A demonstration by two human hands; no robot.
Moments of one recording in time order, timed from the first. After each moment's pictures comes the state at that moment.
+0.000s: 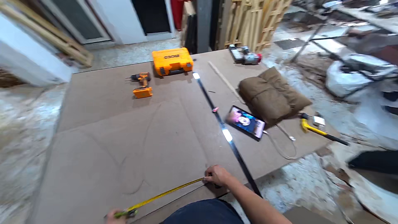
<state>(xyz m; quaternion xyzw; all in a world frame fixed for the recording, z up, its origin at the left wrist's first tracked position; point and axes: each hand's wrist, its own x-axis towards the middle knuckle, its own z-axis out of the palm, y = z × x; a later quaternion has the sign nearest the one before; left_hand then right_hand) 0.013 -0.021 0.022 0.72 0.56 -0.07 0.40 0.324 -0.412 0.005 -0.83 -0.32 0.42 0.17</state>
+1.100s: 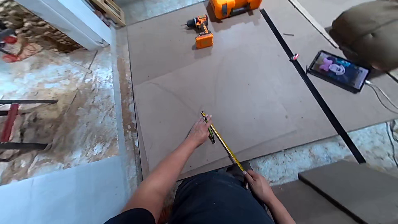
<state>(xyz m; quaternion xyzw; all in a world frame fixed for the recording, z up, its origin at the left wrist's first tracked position) 0.097 0.131 0.002 0.97 -0.08 -0.14 0.20 -0.024 -0.242 0.001 -0.84 0.01 0.44 0.30</state>
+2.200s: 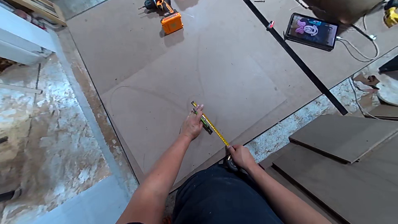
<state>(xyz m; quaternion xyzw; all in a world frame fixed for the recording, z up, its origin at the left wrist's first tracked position) 0.108 0.149 -0.030 0.95 -0.14 -0.07 0.27 0.007 -0.125 0.013 -0.84 0.14 0.47 0.25</state>
